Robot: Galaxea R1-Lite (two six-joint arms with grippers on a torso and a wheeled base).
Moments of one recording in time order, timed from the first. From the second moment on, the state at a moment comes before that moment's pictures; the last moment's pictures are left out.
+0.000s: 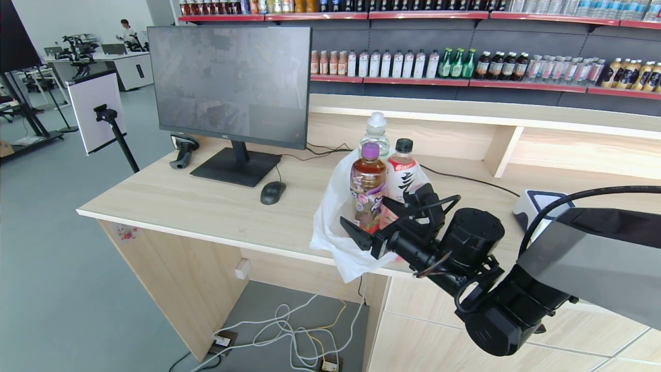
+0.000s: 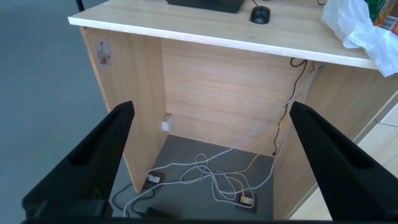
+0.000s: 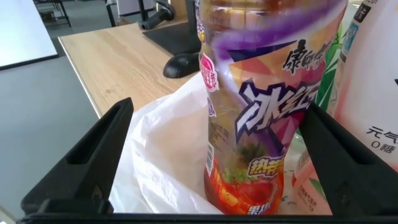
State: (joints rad) left arm 0.00 0.00 0.00 0.00 -0.01 0.03; right arm 0.56 2.20 -0.79 -1.57 0.16 -0.02
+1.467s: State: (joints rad) left arm 0.00 0.00 0.00 0.00 -0.01 0.03; right arm 0.52 1.15 -0.03 -0.99 0.16 -0.04
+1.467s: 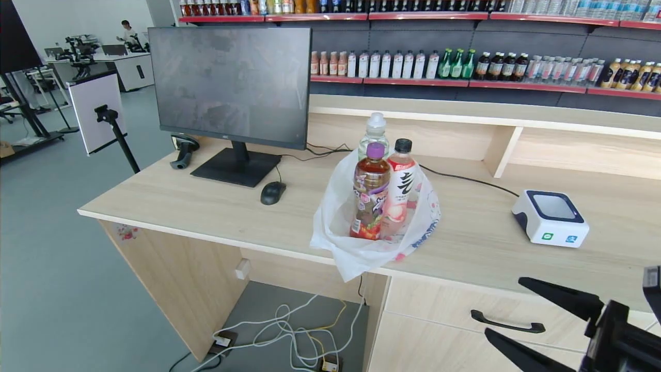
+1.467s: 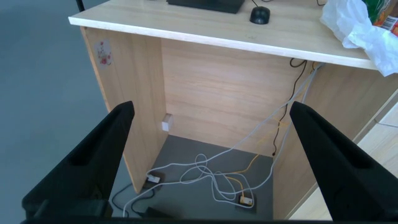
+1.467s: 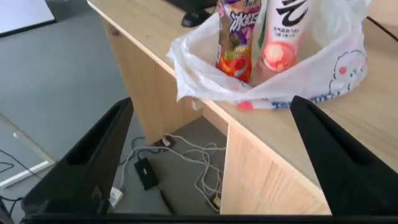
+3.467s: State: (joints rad) left arm 0.00 0.00 0.00 0.00 -0.01 0.03; right arm 0.00 0.00 0.00 0.00 0.06 -0.01
